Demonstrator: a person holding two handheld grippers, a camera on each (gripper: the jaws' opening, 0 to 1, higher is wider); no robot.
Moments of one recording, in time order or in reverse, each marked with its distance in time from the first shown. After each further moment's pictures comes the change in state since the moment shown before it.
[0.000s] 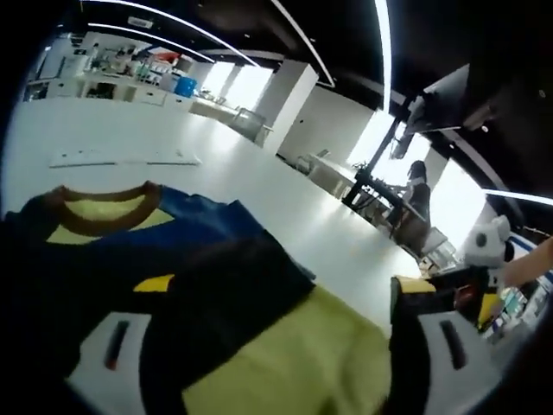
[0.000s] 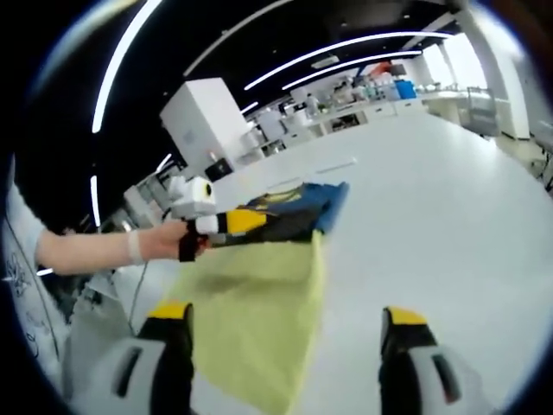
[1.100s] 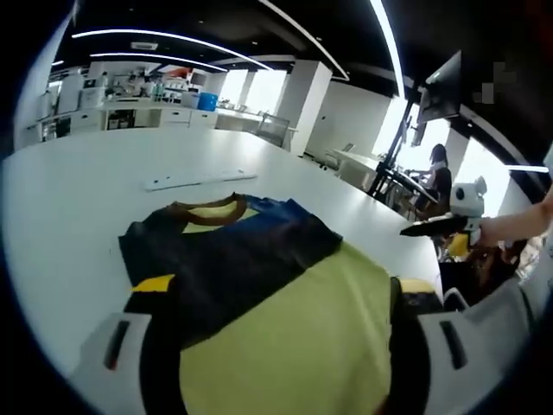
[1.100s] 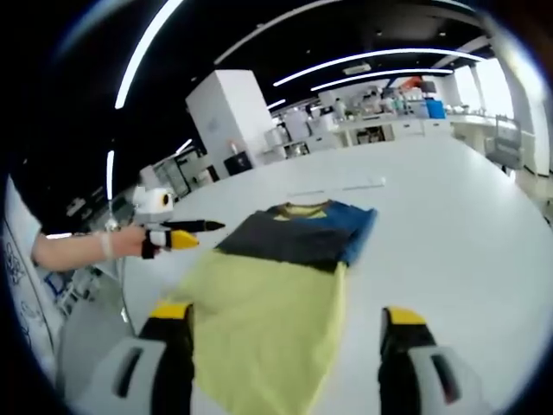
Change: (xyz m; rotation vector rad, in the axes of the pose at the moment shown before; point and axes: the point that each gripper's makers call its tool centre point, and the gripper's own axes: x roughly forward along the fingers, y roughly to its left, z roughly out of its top) left arm -0.169 0.039 0.004 0.100 -0.001 0.182; right arm 0.020 0.024 0.032 -0.142 0.007 0.055
